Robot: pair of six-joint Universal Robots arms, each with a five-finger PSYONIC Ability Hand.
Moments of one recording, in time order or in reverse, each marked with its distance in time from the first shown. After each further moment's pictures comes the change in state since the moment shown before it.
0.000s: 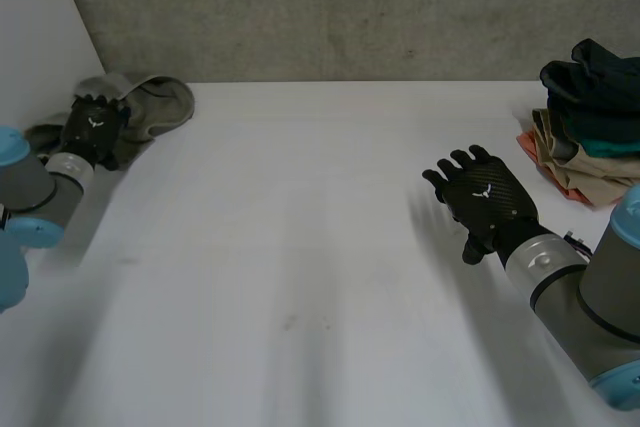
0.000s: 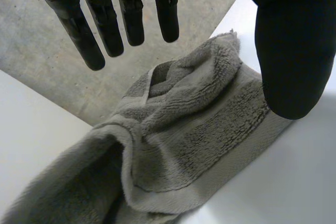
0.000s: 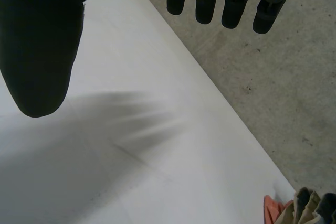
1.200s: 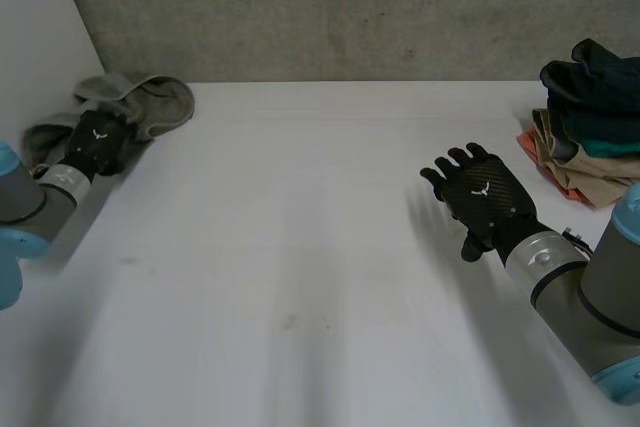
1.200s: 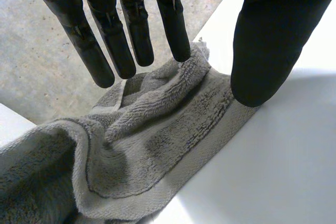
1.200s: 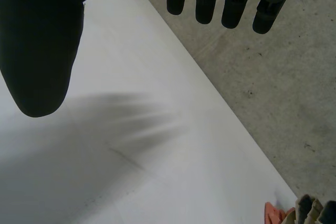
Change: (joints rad) left arm 0.048 -0.042 0.007 0.018 0.171 -0.031; right arm -0.010 0.011 -0.011 -0.005 -0.029 -0.007; left_hand 0.224 0.219 0.224 0.215 0.214; right_hand 0.000 0.000 0.000 0.000 0.000
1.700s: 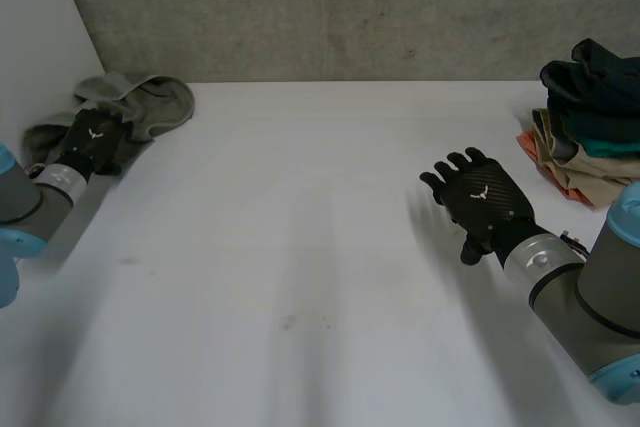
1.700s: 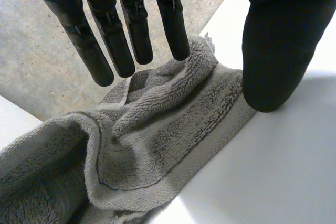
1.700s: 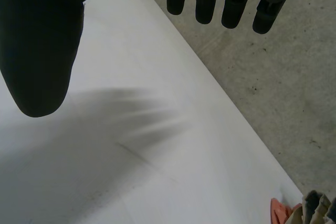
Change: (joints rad) left arm 0.009 0.003 -0.001 0.002 -0.001 0.002; right arm -0.002 0.021 -0.005 -0.001 0.000 -0.001; left_hand -0.018 -0.024 -0.019 -0.021 -0.033; right_hand 0.000 0.000 0.000 0.000 0.000
